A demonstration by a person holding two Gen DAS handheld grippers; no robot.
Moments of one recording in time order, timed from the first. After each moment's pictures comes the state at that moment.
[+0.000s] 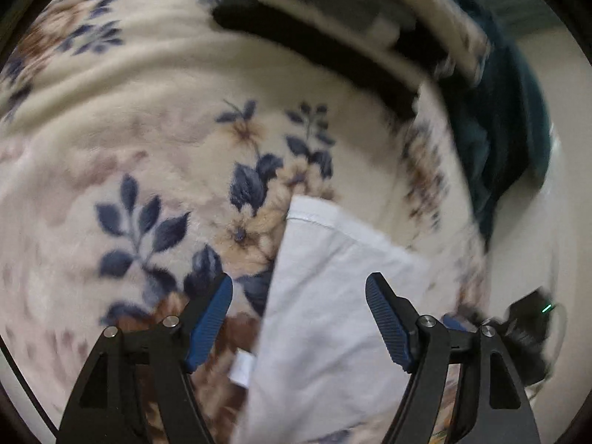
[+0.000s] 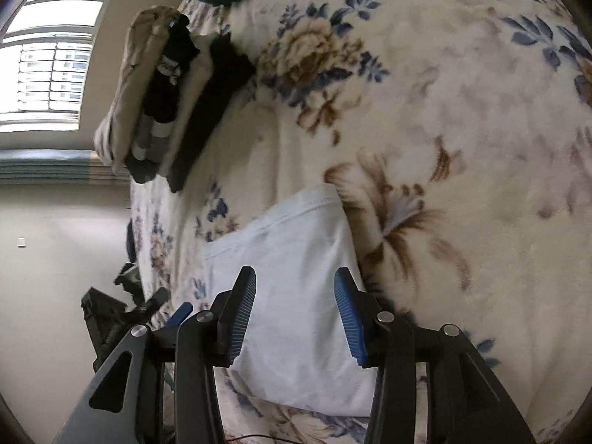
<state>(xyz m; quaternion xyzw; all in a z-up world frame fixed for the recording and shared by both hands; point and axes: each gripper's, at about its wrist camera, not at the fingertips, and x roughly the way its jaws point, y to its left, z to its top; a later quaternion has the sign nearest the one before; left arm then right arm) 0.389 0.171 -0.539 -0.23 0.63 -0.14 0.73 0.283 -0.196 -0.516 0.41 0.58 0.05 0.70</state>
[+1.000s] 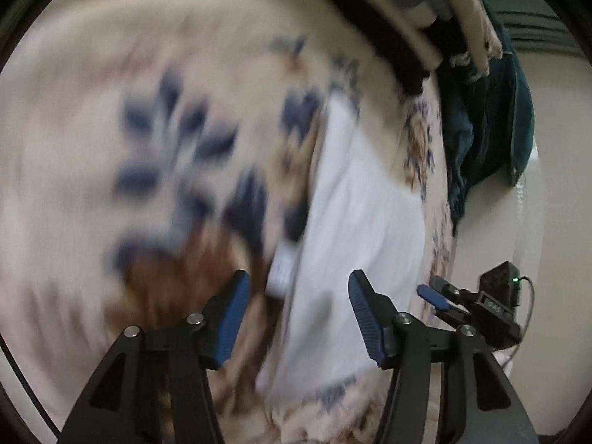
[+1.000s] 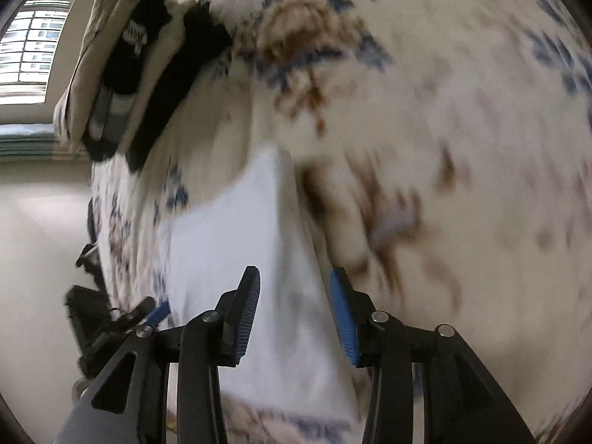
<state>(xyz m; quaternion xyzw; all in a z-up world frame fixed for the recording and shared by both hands) 0.337 0.226 -0.577 -0.34 0.66 -0.19 0.64 0.294 -0.185 -0.534 0.35 0.65 0.04 0.68</state>
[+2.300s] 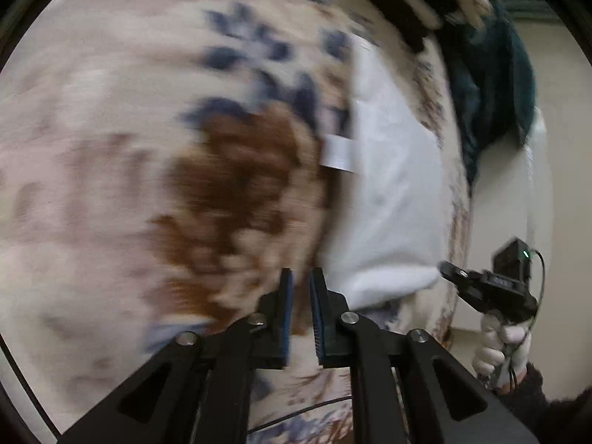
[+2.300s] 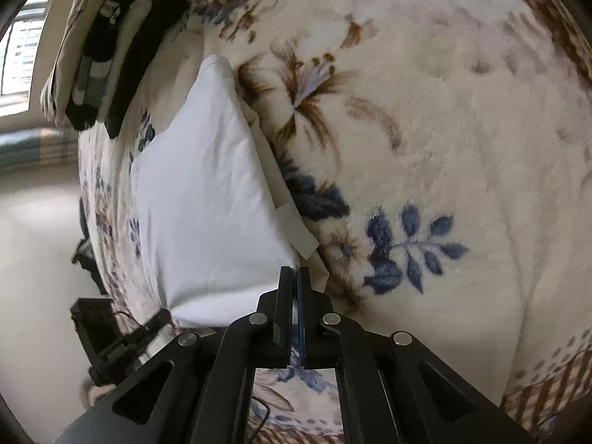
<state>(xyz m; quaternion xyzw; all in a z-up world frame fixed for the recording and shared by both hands) 0.275 0.262 -0.575 -0.29 0.68 -0.18 0.65 0.206 -0.181 -0.544 0.36 0.67 0.01 0.65</state>
